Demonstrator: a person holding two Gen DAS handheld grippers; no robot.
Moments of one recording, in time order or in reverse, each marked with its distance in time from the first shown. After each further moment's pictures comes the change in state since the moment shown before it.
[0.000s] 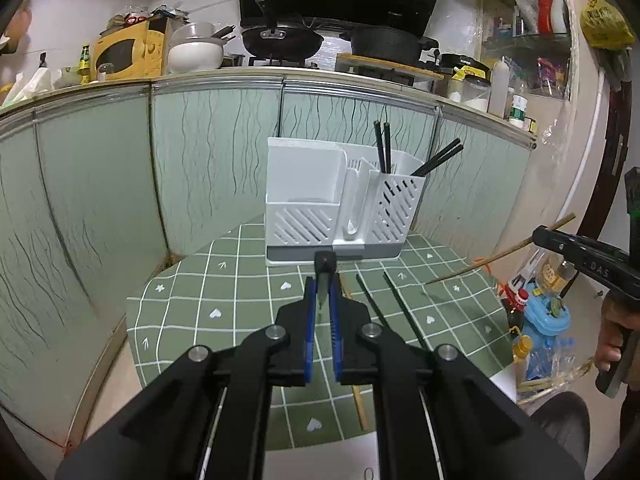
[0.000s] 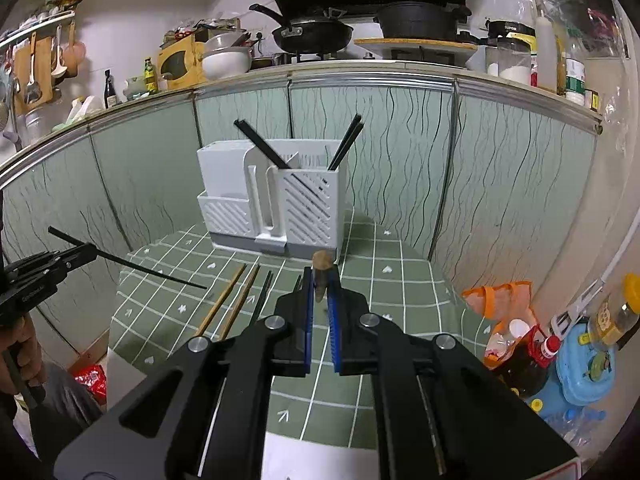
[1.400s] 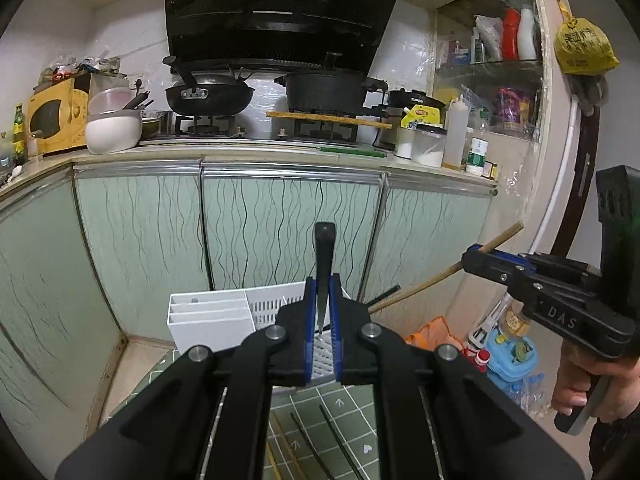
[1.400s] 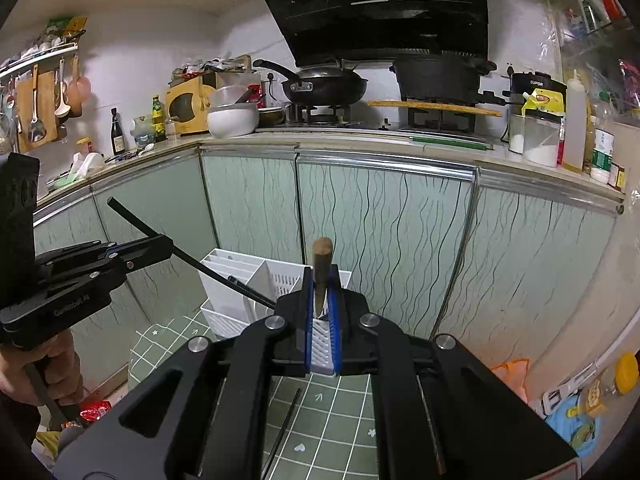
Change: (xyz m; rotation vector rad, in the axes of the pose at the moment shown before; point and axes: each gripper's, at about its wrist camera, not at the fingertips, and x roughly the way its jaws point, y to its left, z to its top) left arm 0.051 -0.075 0.182 0.088 -0.089 -0.161; right arm 0.014 -0.006 0.157 -0.045 -0.091 0.049
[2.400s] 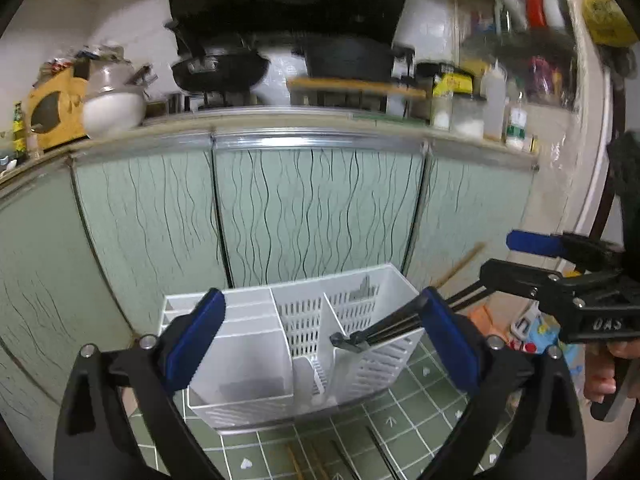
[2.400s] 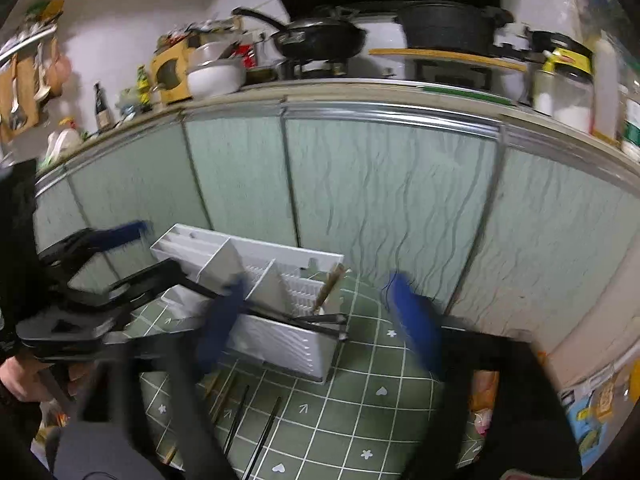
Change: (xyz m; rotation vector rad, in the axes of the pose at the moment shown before) left arm 0.084 0.034 -0.026 0.023 0.031 0.080; right arm 0.094 -0.030 -0.013 0.022 0.108 0.009
